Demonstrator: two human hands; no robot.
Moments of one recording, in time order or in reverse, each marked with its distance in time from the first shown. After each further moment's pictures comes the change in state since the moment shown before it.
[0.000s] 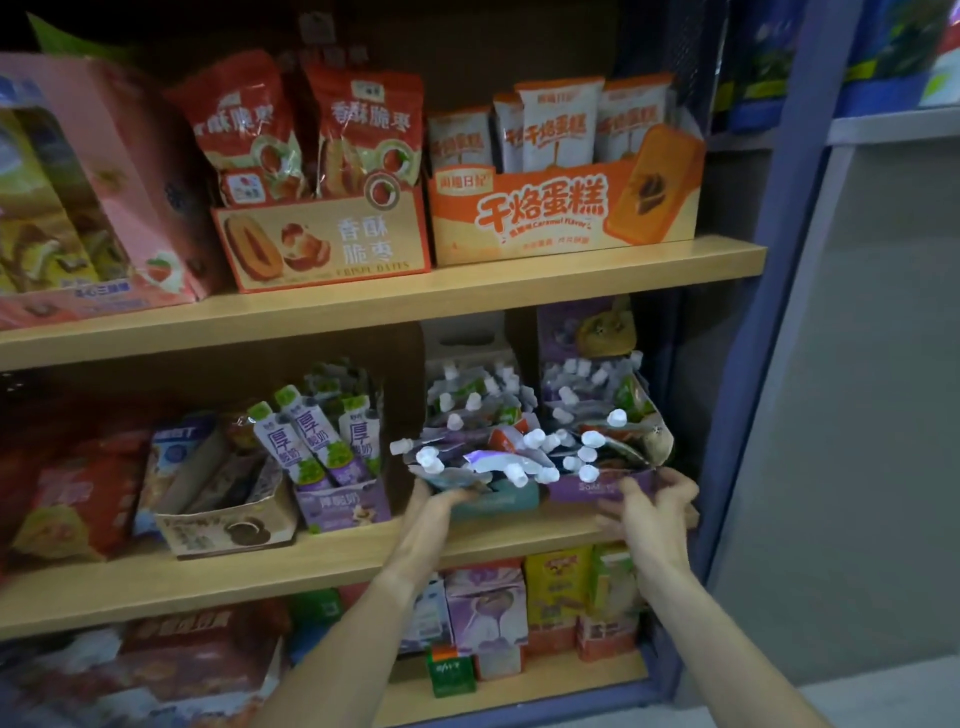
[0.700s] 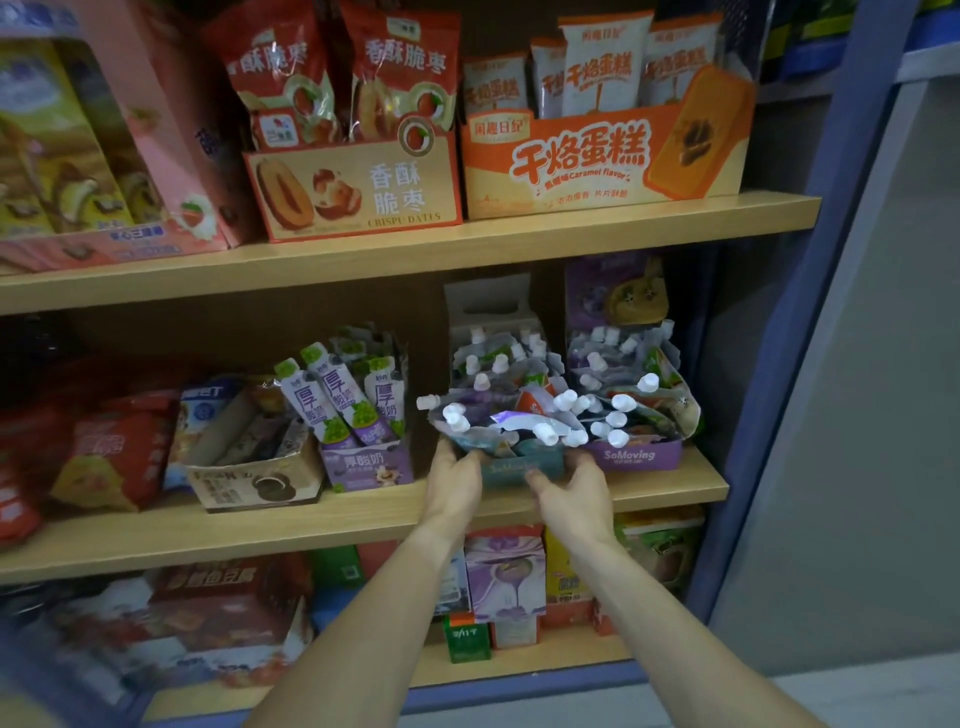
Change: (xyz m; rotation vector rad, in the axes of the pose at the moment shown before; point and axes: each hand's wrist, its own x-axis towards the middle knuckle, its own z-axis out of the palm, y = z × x) left_hand 0.003 -0.004 0.010 0.067 0.163 -0.015; right_hand -0.045 0.017 0.077 -0.231 -0.229 -0.083
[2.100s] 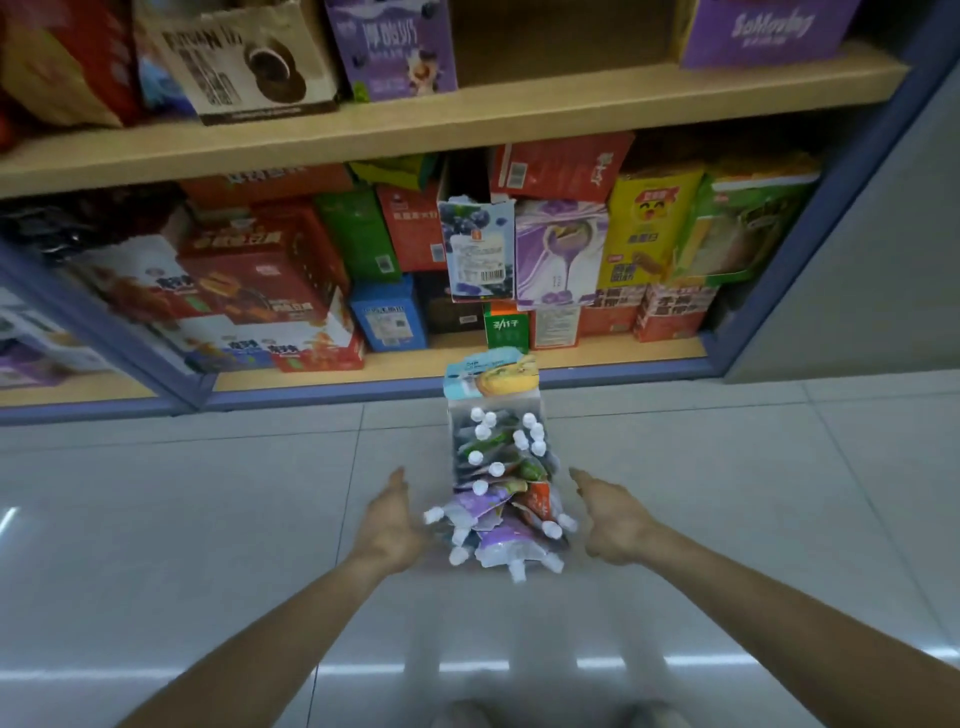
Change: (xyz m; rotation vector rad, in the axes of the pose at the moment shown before) left_hand -0.196 -0.377 -0.159 0.780 -0.257 -0.440; right_hand -0.194 0.326 0.012 -0.919 -0.865 0.153
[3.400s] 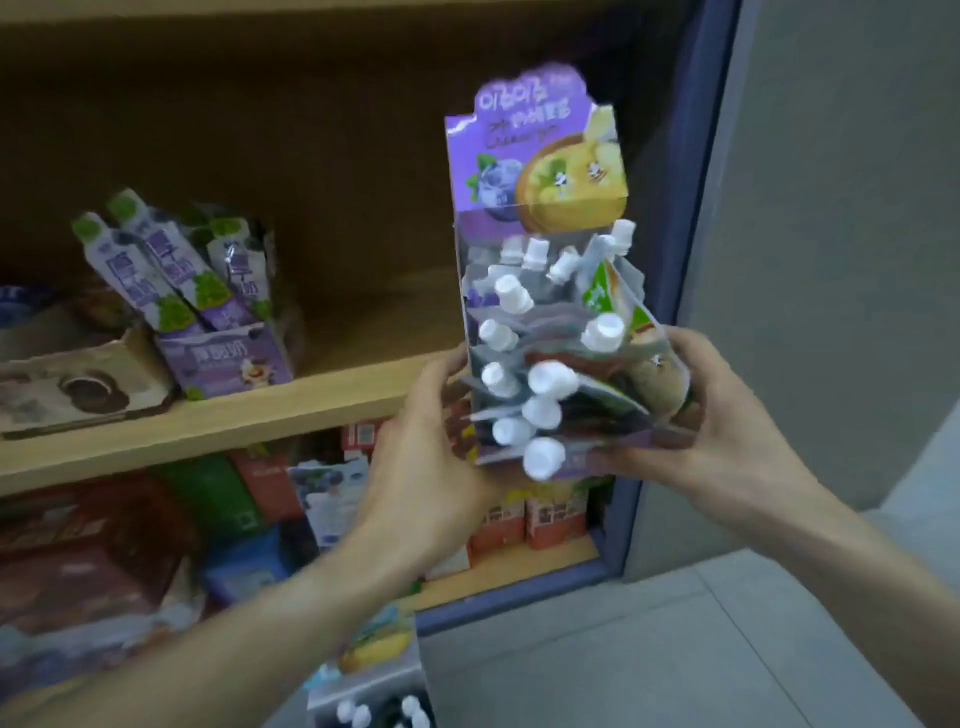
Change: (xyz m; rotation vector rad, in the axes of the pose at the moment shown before) left_hand -0.088 0.358 -0.102 -0.434 0.122 1.044; right_hand -0.151 0.006 -0.300 0.711 0.906 -0.658
